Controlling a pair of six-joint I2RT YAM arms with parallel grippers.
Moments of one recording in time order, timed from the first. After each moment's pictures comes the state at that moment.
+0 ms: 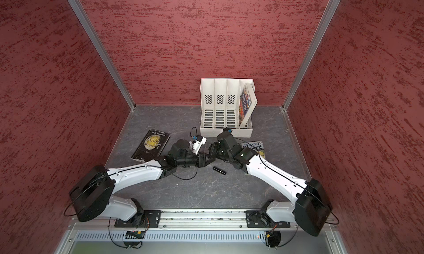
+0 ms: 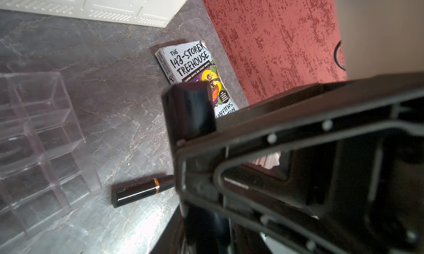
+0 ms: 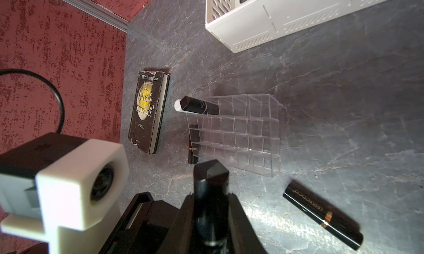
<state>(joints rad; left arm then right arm) -0.79 1.45 0.73 0.27 0.47 -0.73 0.74 1.29 0.95 -0.35 -0.06 0.96</state>
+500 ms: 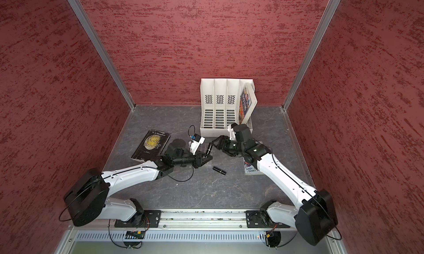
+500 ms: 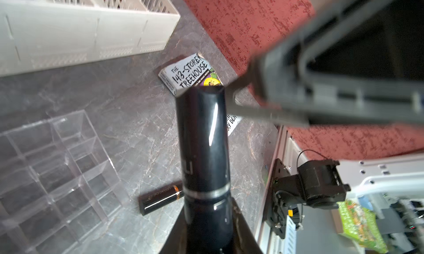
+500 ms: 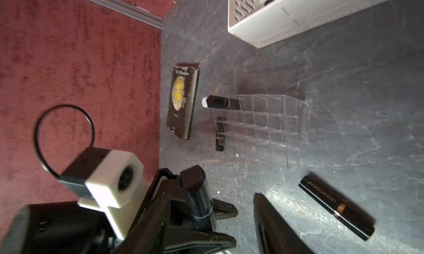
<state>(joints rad) -0.76 1.38 0.68 0.28 0.47 -0.47 0.49 1.21 0.94 -0.36 -0.49 0.91</state>
